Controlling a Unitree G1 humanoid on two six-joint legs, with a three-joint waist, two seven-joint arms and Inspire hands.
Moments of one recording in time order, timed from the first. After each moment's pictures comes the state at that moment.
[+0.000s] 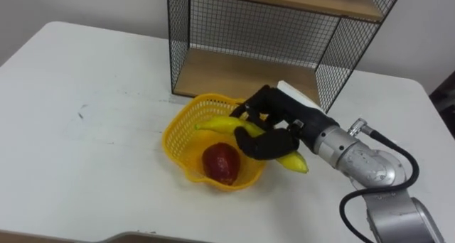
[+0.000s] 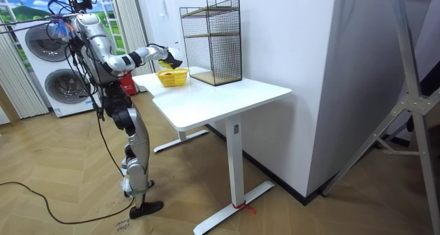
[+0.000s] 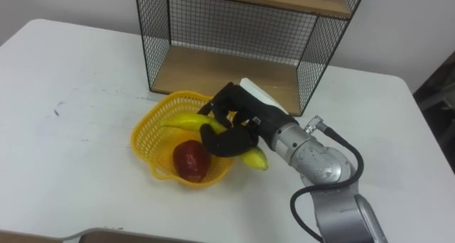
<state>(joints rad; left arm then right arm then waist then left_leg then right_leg) 0.19 0.25 0.02 1.12 0.26 0.18 -0.05 -0.06 -0.32 0.18 -0.25 -0.30 0.21 0.50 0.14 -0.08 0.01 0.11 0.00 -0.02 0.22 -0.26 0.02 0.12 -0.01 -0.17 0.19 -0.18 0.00</state>
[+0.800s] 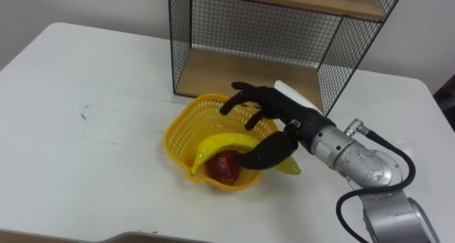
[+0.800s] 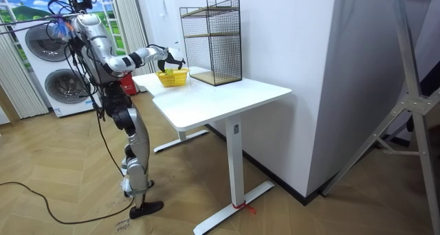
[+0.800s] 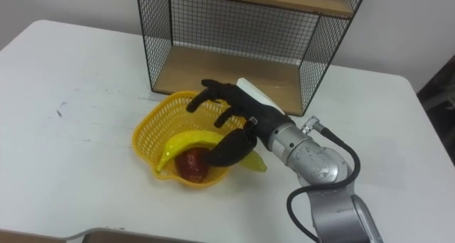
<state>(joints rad) 0.19 0.24 0.01 1.12 0.27 0.18 -0.05 -0.06 -0.30 0.18 -0.25 -0.30 0.21 0.50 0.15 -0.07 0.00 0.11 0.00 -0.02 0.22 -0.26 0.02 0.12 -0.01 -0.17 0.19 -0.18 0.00</state>
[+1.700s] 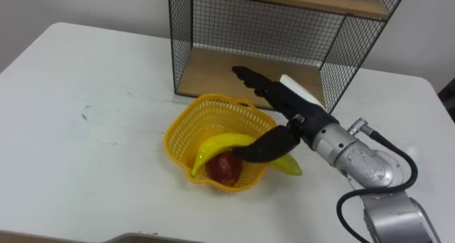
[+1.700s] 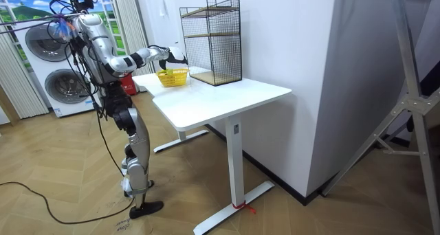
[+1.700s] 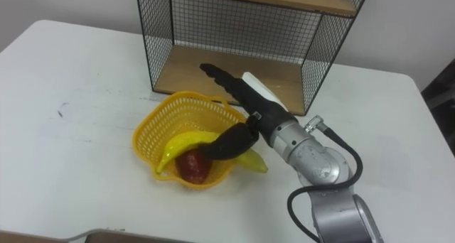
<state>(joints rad) 0.21 0.24 0.02 1.12 0.23 0.18 -0.04 -0.06 -0.30 0.17 -0.26 -0.20 0.22 0.41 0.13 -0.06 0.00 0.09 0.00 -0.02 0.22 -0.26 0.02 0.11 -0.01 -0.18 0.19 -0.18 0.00</state>
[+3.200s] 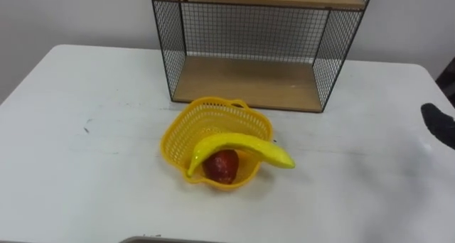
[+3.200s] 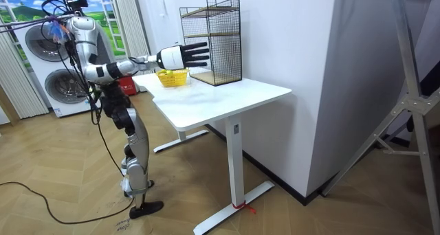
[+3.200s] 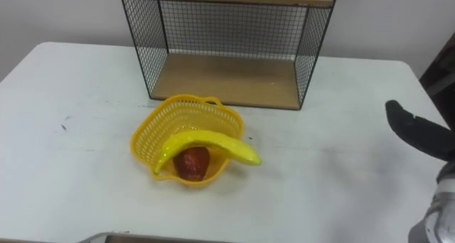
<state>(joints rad) 0.38 0.26 0.84 0.62 -0.73 0.04 0.72 0.30 -0.35 -0.40 -0.26 0.28 0.11 -0.48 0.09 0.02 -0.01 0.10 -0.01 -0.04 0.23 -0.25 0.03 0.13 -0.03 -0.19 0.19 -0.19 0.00</state>
